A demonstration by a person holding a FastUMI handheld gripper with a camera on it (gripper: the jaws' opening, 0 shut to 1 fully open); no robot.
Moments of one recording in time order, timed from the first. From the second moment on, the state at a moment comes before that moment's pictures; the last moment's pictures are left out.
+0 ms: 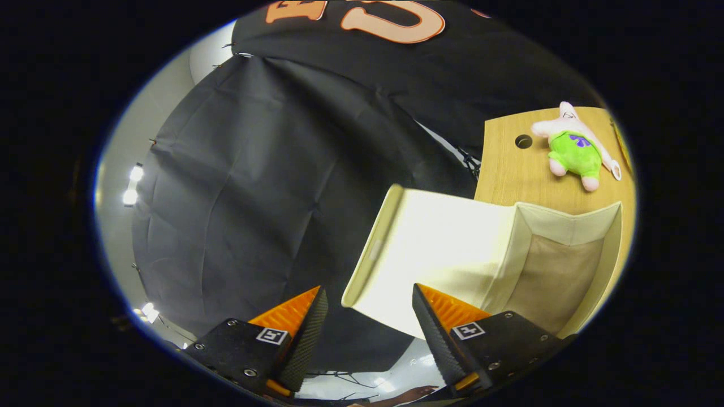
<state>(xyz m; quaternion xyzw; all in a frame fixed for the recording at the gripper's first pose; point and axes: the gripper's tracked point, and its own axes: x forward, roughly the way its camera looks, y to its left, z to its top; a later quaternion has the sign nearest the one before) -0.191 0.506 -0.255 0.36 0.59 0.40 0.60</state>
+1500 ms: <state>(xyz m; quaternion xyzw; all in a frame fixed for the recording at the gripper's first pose) -0.310 0.104 -0.471 0.01 0.69 0.17 0.71</state>
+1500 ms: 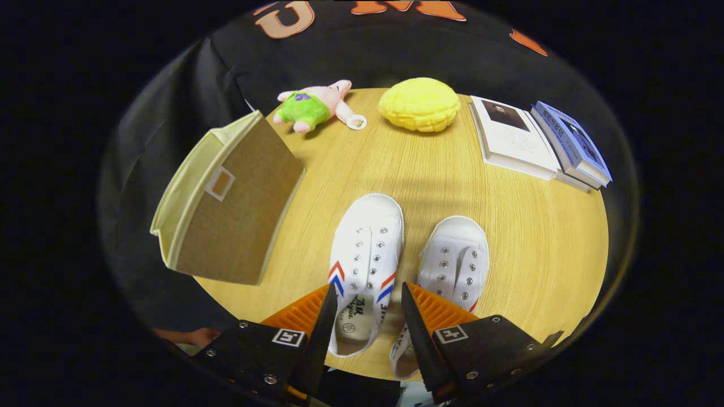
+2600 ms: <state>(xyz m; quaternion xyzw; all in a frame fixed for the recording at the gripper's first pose) -0.338 0.108 -0.520 0.18 0.73 0.12 0.65</state>
